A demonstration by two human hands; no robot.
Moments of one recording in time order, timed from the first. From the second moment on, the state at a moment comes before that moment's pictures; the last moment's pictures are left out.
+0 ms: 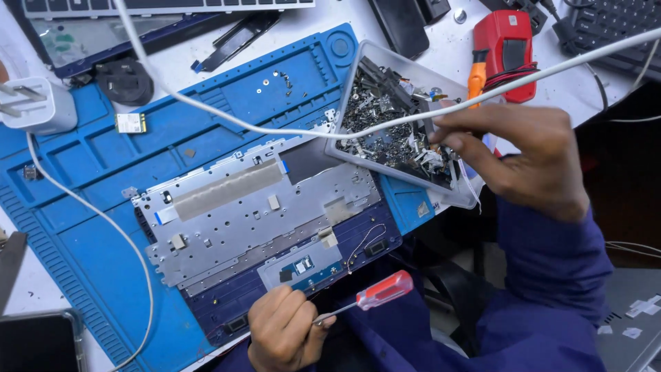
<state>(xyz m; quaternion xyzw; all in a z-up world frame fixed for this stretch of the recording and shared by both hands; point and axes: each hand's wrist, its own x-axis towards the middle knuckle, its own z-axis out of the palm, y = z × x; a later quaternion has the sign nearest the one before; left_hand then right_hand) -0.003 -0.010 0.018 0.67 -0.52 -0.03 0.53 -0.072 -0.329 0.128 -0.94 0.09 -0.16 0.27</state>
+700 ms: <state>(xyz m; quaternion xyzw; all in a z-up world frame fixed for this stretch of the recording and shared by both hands) -0.005 0.028 -0.019 0.83 -0.44 -0.10 0.34 0.012 -0.385 0.079 -0.97 -0.15 0.07 0.18</state>
